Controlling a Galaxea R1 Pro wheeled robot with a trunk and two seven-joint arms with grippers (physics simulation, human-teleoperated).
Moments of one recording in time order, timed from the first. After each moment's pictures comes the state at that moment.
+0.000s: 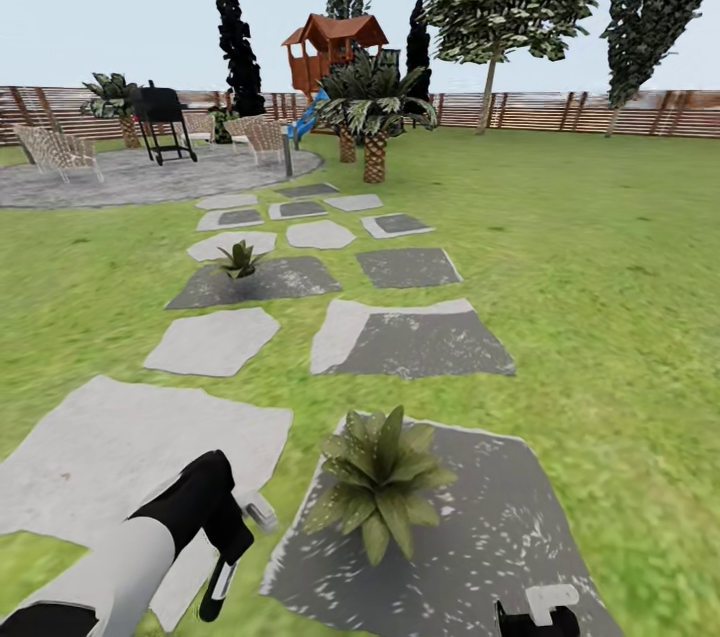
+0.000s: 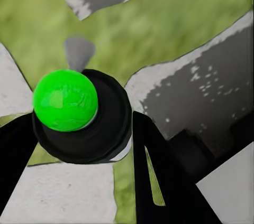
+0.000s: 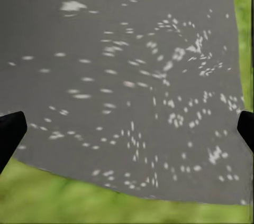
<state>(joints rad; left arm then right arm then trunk) -0.73 0.05 -0.12 -0.47 -0.91 0.74 -0.97 -0.36 -0.07 -0.07 -0.19 0.18 -0.34 -0.11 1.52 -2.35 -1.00</state>
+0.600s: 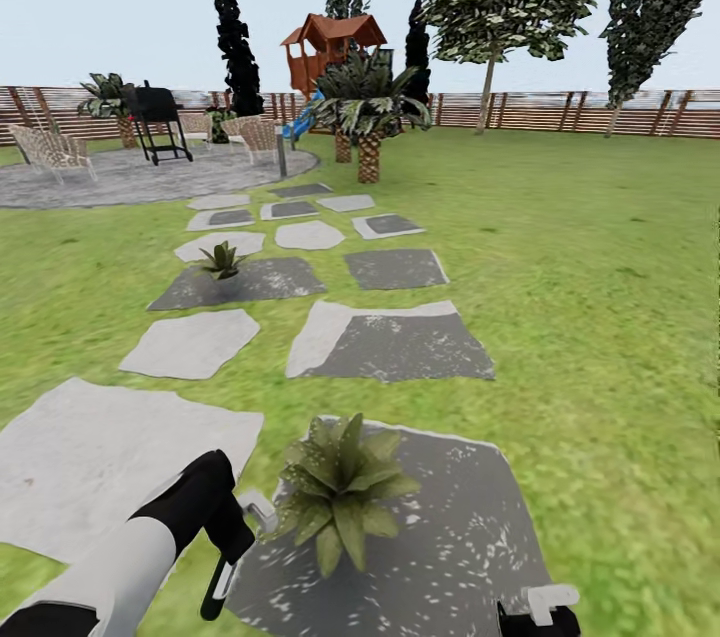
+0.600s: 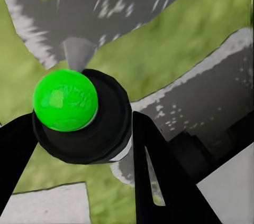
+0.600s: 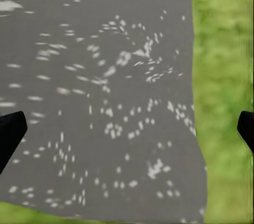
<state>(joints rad) -0.73 0.05 -0.12 -0.47 -0.91 0.74 -0.97 -0.36 -0.08 -0.07 -0.19 0.19 -0.34 -0.11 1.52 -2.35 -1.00</state>
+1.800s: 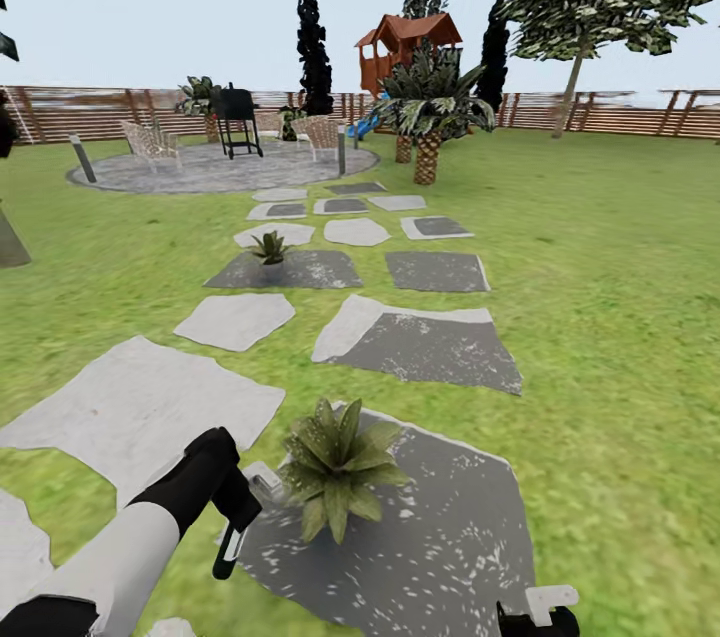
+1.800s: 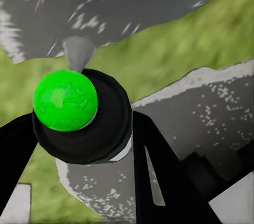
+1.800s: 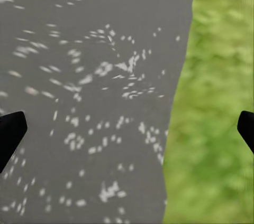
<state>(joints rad) -0.75 0.04 -0.11 -0.58 -0.91 0.78 -0.98 -0.36 -0.07 -0.07 -0.19 0.19 -0.34 -0.11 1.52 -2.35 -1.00</state>
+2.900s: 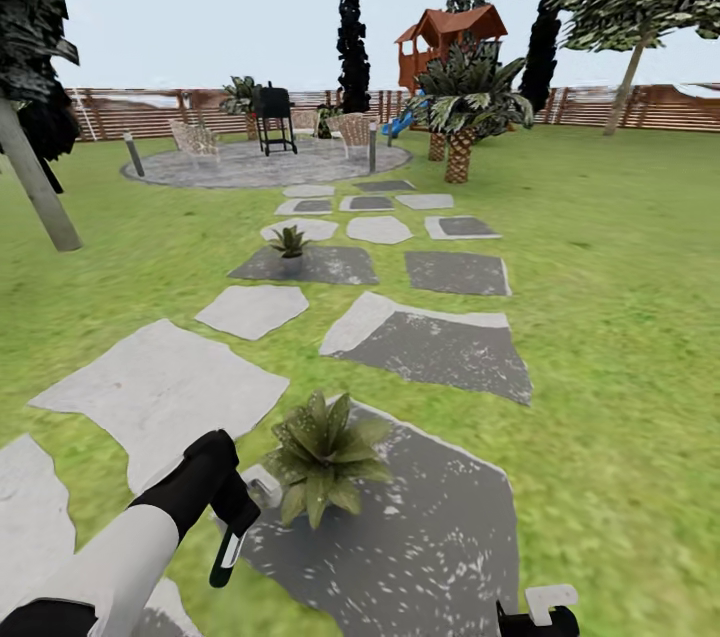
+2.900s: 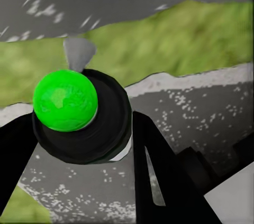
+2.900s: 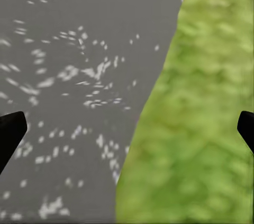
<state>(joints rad) -0.74 0.04 -0.12 -0.57 -0.91 0.81 -0.99 -0.36 -0.07 -0.07 -0.19 0.19 -0.34 -0.11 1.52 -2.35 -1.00</state>
